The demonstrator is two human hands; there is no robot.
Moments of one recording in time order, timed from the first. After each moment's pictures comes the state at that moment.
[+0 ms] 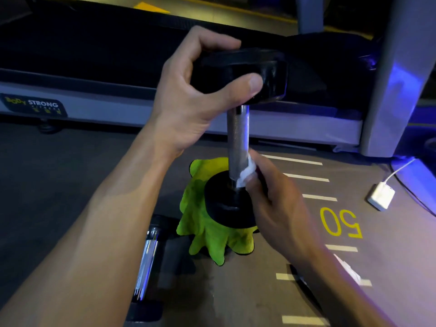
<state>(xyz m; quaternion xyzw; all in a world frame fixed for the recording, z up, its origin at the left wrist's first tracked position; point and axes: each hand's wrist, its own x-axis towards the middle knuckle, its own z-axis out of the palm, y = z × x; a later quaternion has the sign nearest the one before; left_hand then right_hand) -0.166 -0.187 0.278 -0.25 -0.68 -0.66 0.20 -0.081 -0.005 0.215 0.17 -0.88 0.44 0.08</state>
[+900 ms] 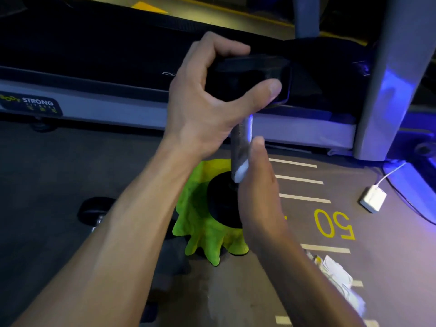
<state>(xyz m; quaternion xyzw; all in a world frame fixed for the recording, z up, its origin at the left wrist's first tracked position) -0.158 -0.164 0.280 -0.19 -0.70 -0.63 0.27 -0.089 -0.061 0.231 -0.13 -0.75 0.65 0.04</state>
